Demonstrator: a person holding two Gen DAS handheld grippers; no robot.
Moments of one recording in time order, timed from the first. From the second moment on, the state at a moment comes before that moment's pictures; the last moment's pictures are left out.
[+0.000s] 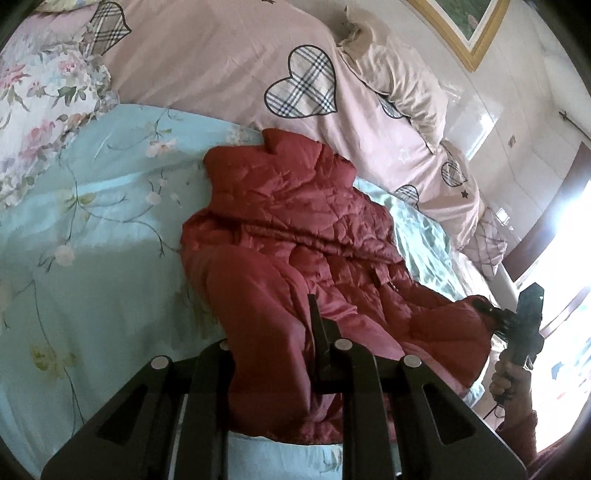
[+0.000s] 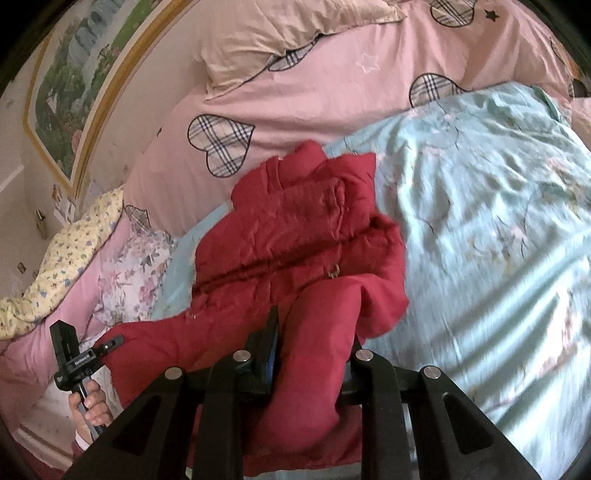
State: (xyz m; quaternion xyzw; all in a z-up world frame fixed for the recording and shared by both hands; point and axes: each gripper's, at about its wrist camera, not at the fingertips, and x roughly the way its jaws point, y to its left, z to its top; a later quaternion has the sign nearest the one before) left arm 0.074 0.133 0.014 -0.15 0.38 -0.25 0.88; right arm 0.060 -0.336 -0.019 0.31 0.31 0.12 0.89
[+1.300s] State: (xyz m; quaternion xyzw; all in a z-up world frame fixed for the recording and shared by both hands) left arm 0.302 0.085 0.026 -0.18 0.37 -0.15 0.90; right arm 0.285 -0.388 -0.015 0.38 0.26 0.05 0.89
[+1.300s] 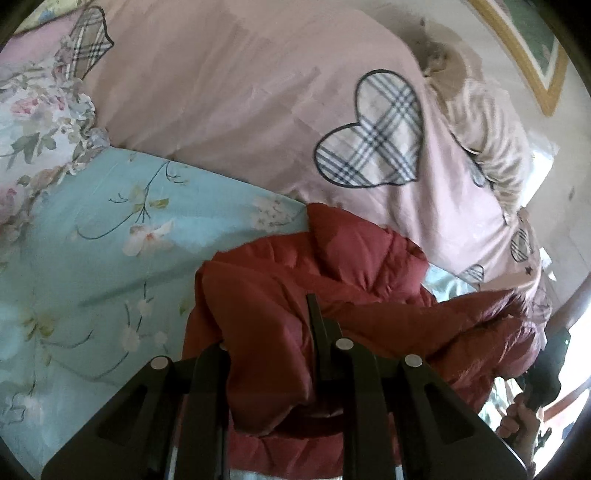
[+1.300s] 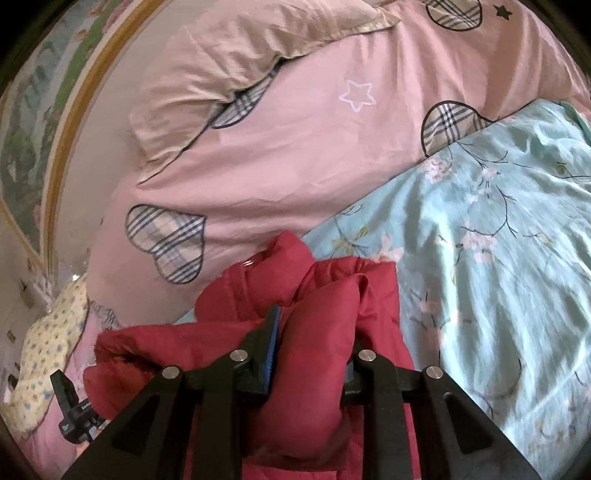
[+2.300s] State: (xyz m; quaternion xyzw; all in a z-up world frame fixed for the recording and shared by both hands) left arm 0.417 0.053 -0.033 -0.17 0.40 -0.13 0.89; right arm 0.407 -0.391 -0.097 0.39 0.29 -0.02 0.88
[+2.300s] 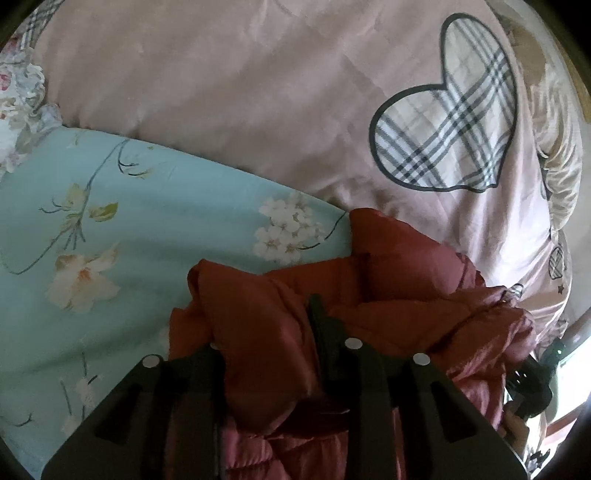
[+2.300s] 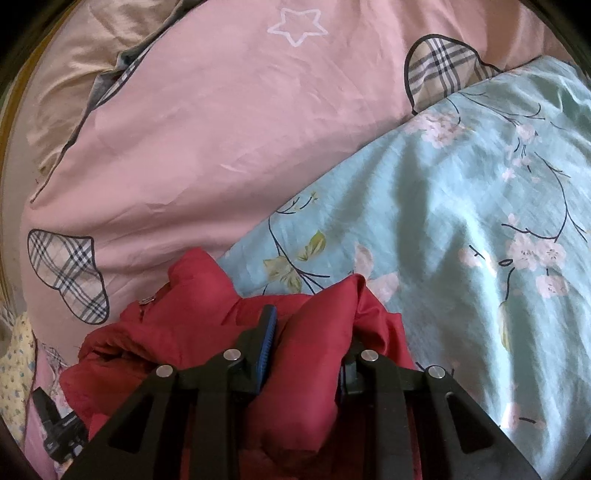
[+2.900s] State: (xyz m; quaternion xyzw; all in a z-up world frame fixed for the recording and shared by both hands) left arm 0.296 -0.030 -0.019 0.00 0.37 -0.19 0.91; right arm 0.410 -0.382 -0.089 0.36 0.30 -0.02 0.88
